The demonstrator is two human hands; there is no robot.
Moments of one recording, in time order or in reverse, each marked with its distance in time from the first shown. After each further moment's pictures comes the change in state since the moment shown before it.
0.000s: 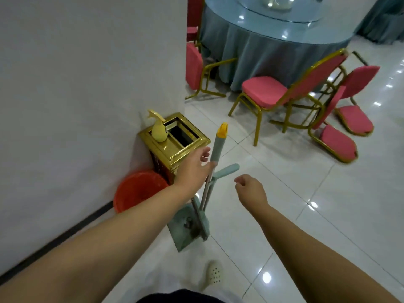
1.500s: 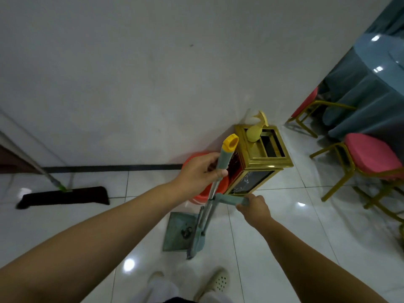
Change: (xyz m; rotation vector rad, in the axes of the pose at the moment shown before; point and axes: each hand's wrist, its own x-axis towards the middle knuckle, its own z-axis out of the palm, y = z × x) left_hand -0.206 -0.055 -0.174 -0.090 0.279 0.074; right_hand -0.106 -0.084 0.126 -0.427 -0.392 -0.436
